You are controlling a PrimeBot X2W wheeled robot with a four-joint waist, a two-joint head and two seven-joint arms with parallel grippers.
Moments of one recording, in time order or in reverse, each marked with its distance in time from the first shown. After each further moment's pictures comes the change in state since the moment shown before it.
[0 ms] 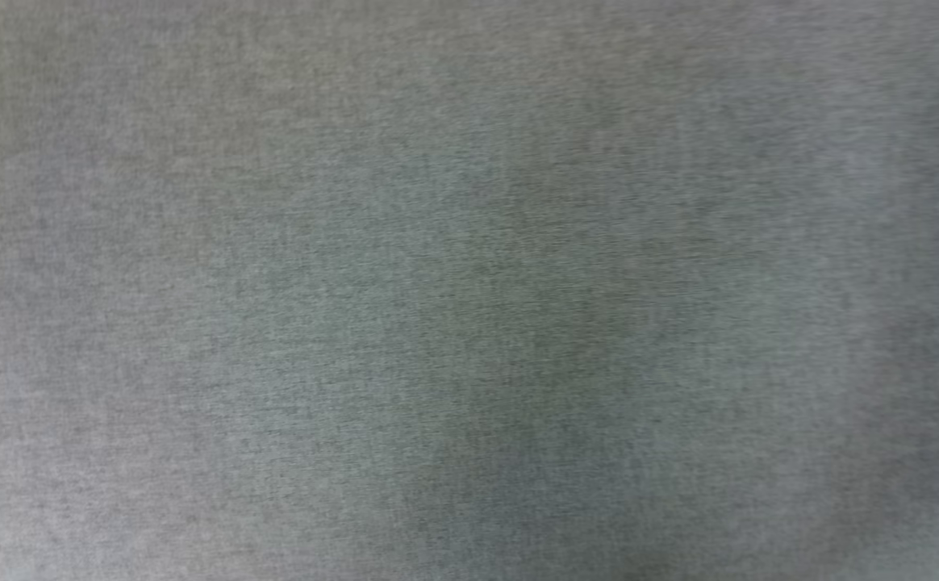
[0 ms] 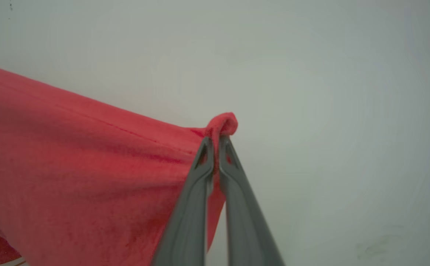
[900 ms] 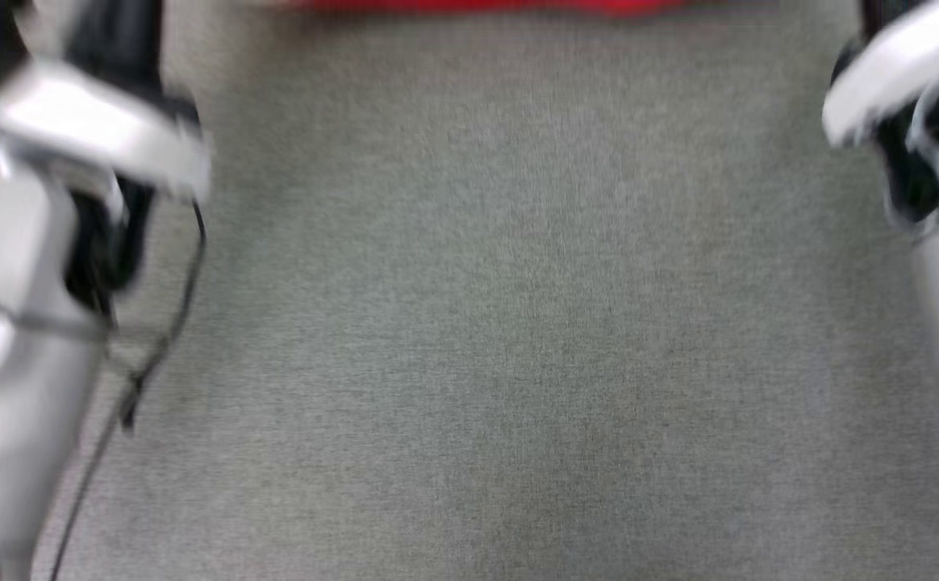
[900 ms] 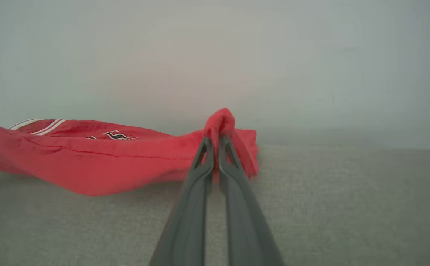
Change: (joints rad) left arm 0.992 -0.128 -0.016 -0.097 -0.053 0.017 -0.182; right arm 0.569 0.038 0.187 0.289 0.146 0.000 -0.220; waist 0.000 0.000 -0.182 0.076
